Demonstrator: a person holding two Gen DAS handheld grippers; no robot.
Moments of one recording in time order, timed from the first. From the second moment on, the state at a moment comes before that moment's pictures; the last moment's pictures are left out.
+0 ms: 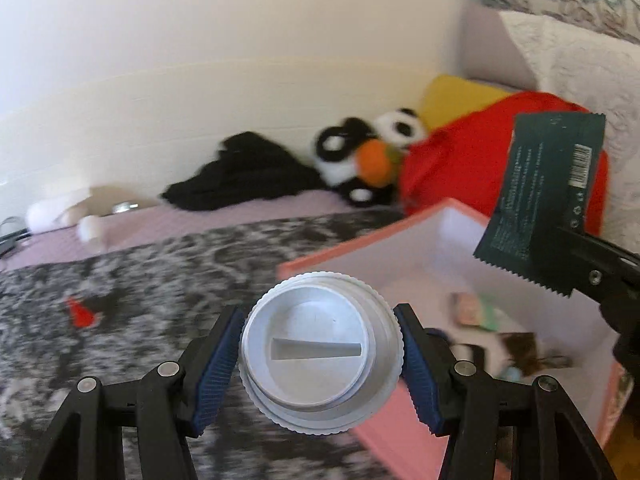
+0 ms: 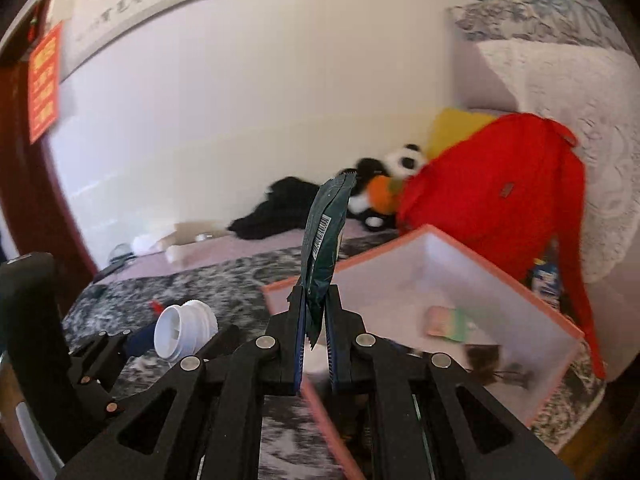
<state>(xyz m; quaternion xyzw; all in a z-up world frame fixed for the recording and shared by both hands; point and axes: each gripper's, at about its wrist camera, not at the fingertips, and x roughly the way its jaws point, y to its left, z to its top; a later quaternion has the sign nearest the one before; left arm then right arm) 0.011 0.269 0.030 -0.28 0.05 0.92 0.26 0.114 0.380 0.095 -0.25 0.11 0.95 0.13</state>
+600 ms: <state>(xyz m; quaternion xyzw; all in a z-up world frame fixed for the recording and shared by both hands) 0.045 0.360 0.001 -0.29 0.12 0.90 0.29 0.139 0.492 0.048 -0.29 0.20 0.91 0.21</state>
